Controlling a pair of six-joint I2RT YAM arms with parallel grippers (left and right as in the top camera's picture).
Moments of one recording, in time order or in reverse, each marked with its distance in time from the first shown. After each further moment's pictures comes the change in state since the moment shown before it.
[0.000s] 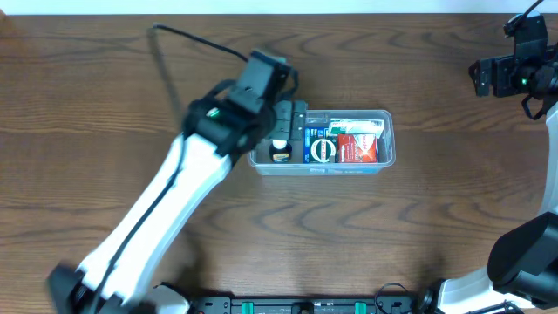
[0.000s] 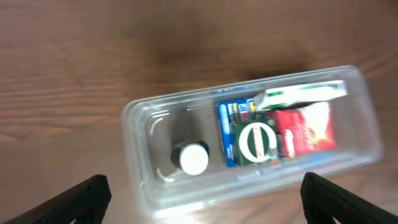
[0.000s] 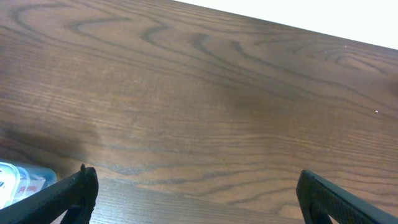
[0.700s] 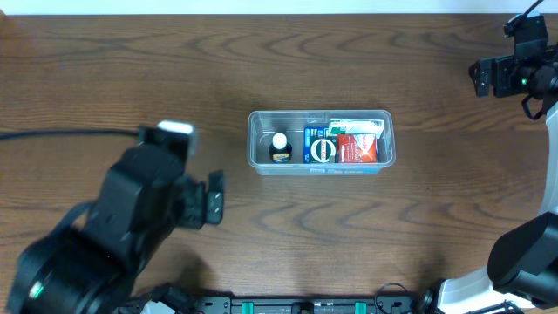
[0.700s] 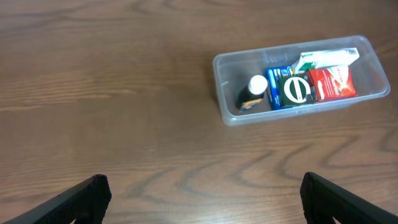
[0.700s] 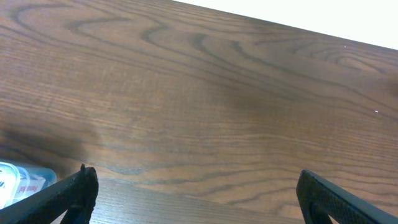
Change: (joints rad) left arm 0.000 -0.528 0.003 -0.422 -0.180 0.076; right arm 0.000 0.000 0.000 0.000 0.000 0.000
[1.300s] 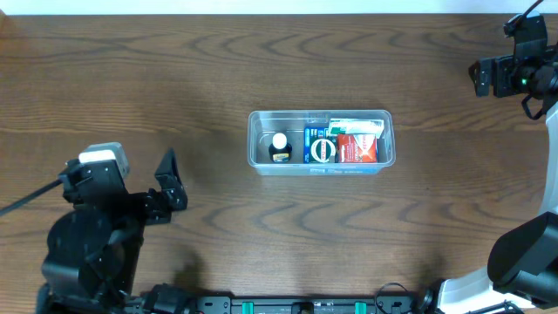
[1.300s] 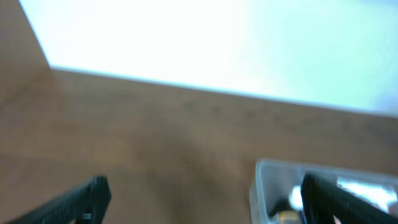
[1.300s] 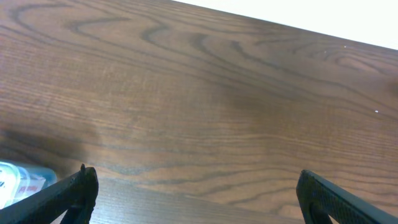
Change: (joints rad) left arm 0.332 -0.389 -0.454 0.575 0.021 0.078; right arm 0.000 0.000 0.000 0.000 0.000 0.000
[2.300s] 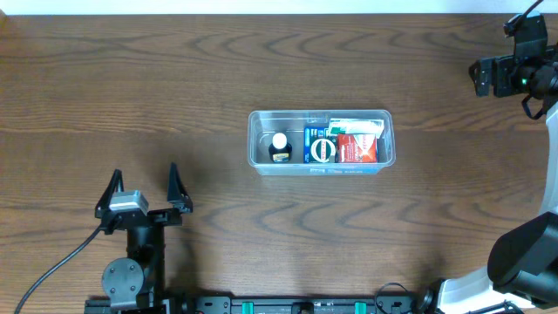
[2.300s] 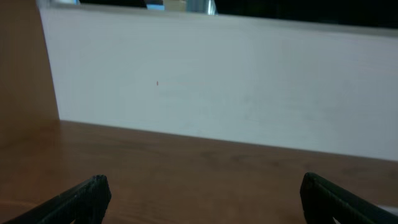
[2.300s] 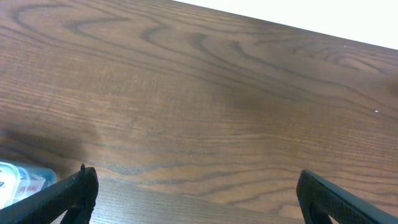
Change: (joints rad) left arm 0.300 -0.560 -0.914 0.764 0.225 0.109; right arm 0.000 0.000 0.000 -0.001 0.000 0.000
